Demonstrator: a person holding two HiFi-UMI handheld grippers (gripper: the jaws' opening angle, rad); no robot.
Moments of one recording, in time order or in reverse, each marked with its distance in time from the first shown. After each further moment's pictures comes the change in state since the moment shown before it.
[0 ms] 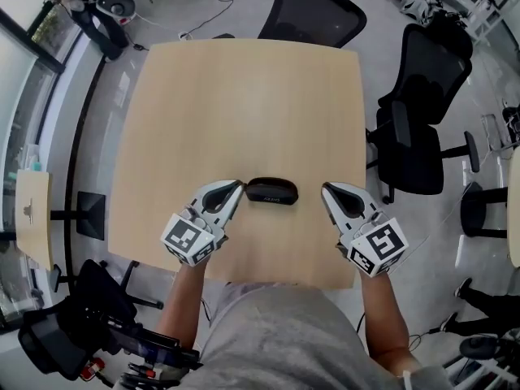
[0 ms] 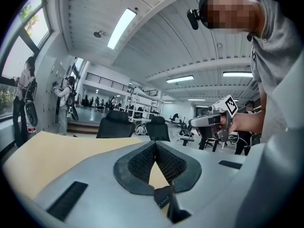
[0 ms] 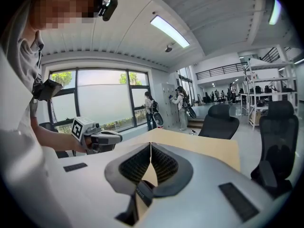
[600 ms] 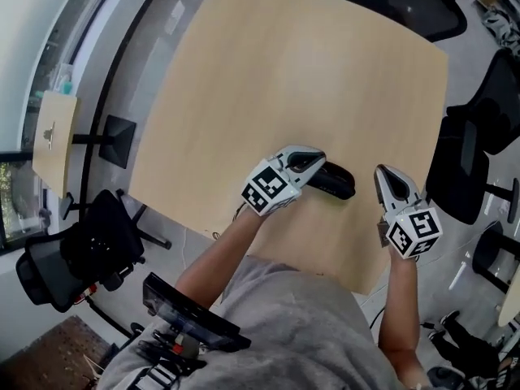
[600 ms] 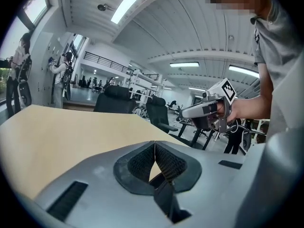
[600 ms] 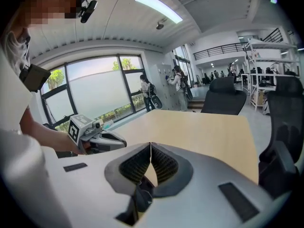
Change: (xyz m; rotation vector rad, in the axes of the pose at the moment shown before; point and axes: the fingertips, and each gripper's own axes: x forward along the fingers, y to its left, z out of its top) left arm 0.084 0.054 -0.112 -0.091 0.208 -0.067; right arm 0.110 -0.060 -0.080 0.111 0.206 0.019
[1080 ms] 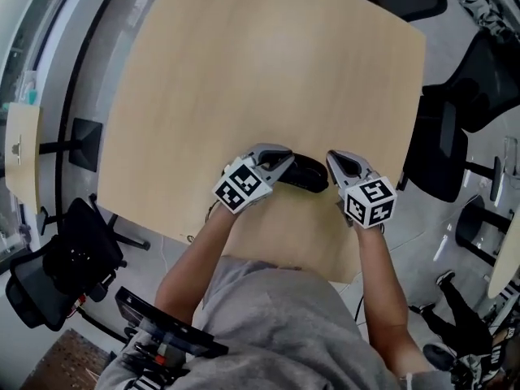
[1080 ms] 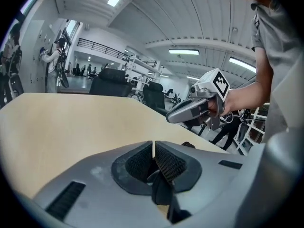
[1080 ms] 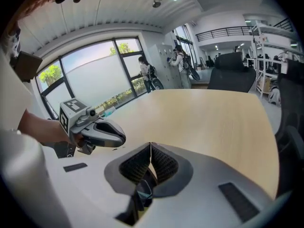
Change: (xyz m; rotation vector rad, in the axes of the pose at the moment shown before) left arm 0.022 0.012 -0.066 -0.011 0.173 -0.058; right arm 0.081 -0.007 -0.073 0.030 0.204 0.056
